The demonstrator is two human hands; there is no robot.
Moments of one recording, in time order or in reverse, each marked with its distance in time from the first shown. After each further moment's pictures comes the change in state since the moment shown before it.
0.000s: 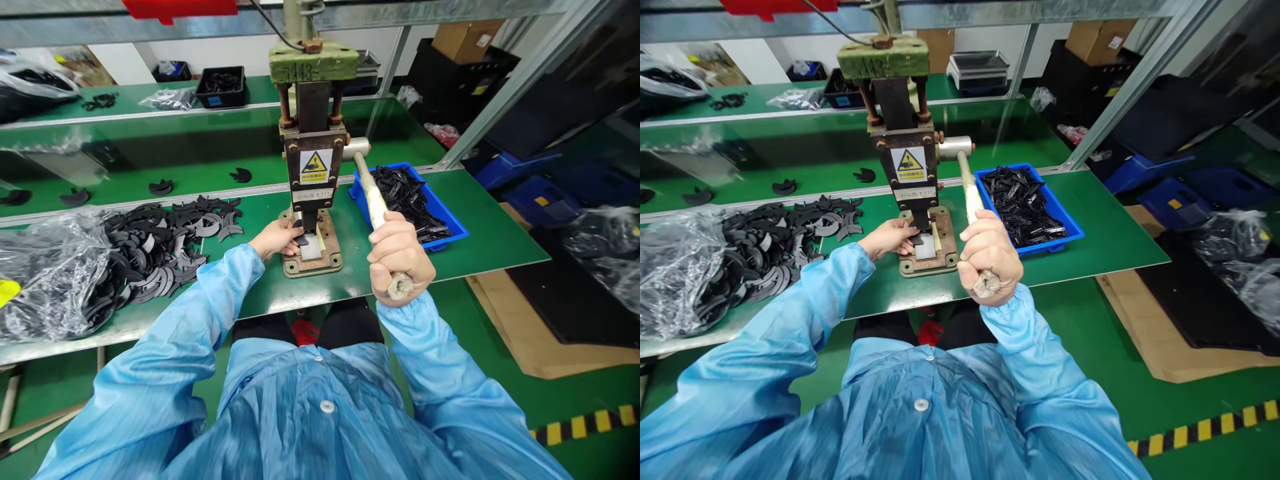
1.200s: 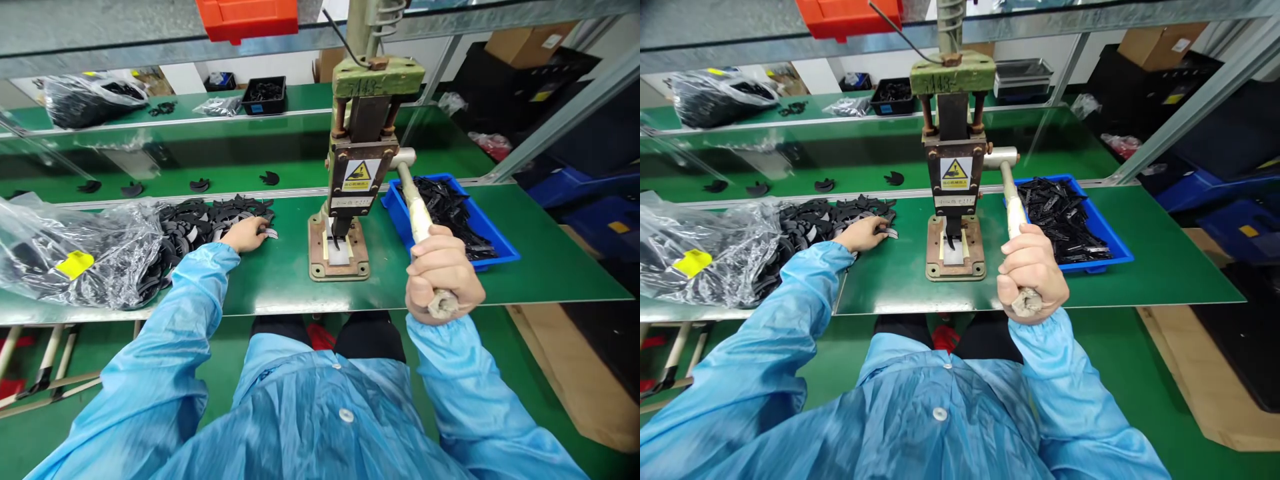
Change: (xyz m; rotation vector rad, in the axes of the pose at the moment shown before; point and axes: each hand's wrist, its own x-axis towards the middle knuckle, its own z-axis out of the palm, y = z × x) left_hand 0.027 -0.081 -0.181 1.062 0.322 0.422; right_hand 0.003 0.003 0.002 -0.012 0.024 -0.004
